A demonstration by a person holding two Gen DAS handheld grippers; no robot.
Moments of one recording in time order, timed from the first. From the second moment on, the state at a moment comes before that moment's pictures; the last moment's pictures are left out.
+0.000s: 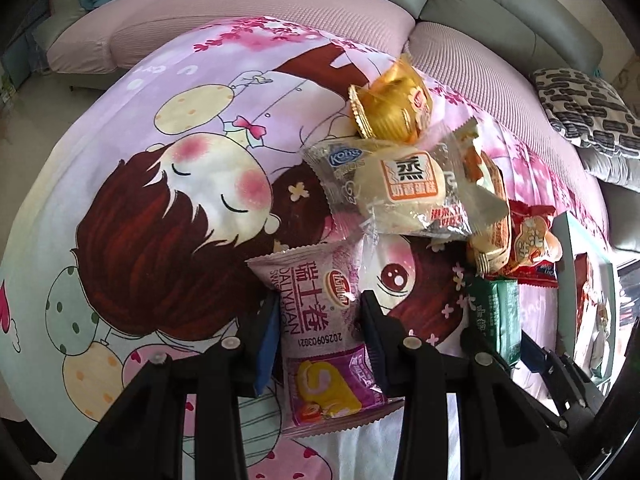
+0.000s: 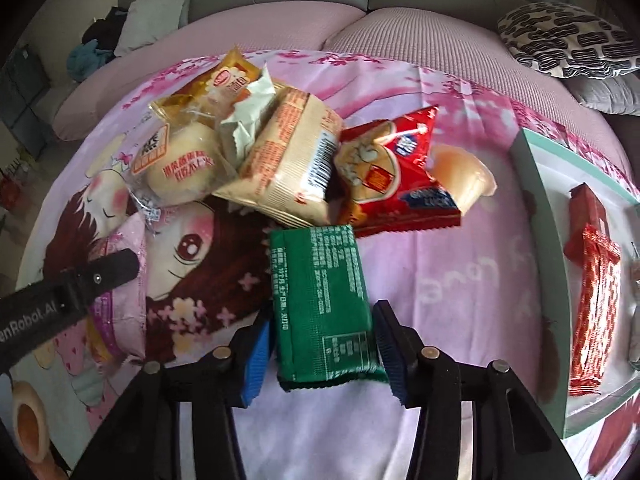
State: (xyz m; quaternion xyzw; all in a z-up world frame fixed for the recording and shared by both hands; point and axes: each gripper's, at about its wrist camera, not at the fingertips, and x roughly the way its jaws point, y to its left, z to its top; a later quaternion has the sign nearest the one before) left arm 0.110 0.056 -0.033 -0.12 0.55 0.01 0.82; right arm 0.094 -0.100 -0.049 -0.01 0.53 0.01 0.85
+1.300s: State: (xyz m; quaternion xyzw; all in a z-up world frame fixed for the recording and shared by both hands) left arm 0.089 -0.011 -0.023 -0.11 0.54 -0.07 0.83; right arm 0.032 -0.168 -0.033 0.01 0.52 -0.03 0.86
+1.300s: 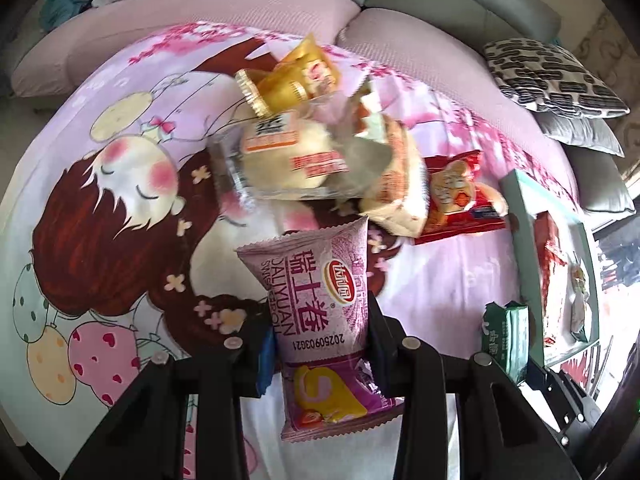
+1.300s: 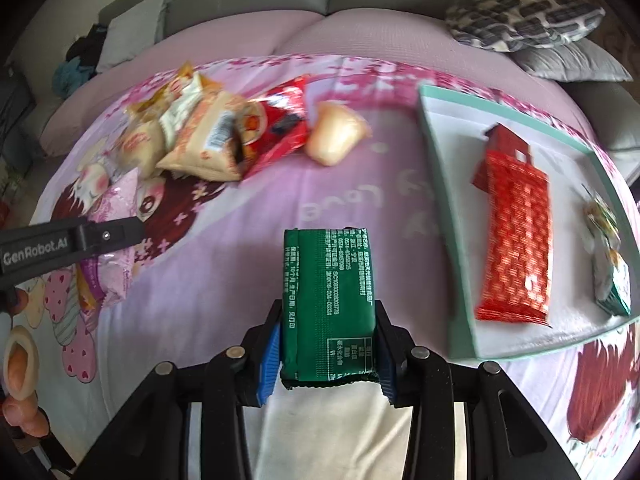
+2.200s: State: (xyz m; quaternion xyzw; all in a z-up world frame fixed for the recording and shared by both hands) left arm 0.084 -0.101 0.003 -0.05 0.52 -0.16 0.84; right arm 0.027 -0.270 0.033 0.10 0.42 -0.10 0.90
